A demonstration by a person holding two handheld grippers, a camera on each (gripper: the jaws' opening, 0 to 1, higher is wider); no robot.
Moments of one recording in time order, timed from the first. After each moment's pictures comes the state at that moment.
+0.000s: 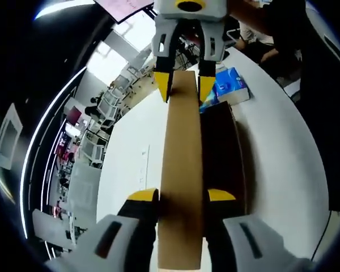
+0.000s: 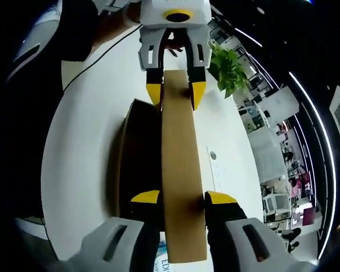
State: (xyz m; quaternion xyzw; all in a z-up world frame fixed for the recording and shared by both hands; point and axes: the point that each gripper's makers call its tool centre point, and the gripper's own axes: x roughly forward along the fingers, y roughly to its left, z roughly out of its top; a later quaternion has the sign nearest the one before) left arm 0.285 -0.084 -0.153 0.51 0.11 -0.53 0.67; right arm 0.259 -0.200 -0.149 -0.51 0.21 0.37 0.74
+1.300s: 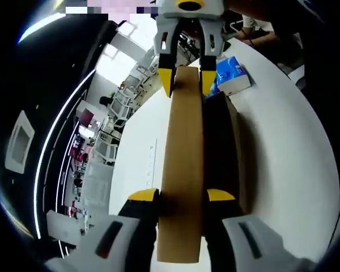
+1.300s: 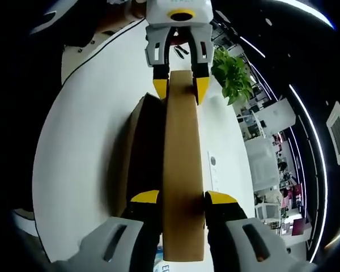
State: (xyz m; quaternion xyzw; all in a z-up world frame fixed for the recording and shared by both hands) left arm 0.275 -0.067 -0.173 0.54 0.07 -0.48 0.68; right arm 0.247 -0.189 -0.172 -0.55 0.17 0.36 0.73
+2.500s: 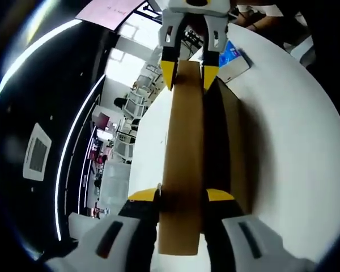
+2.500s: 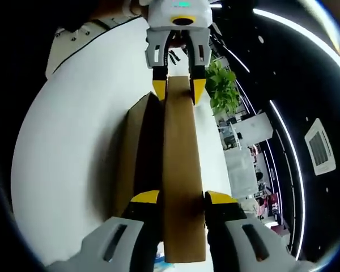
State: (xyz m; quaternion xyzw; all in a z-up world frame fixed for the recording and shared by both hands) left arm 0.264 -0.052 -0.193 0.59 0.02 -0.41 0.70; right arm 0.231 -0.179 -0.192 -0.58 0.07 0.30 0.75
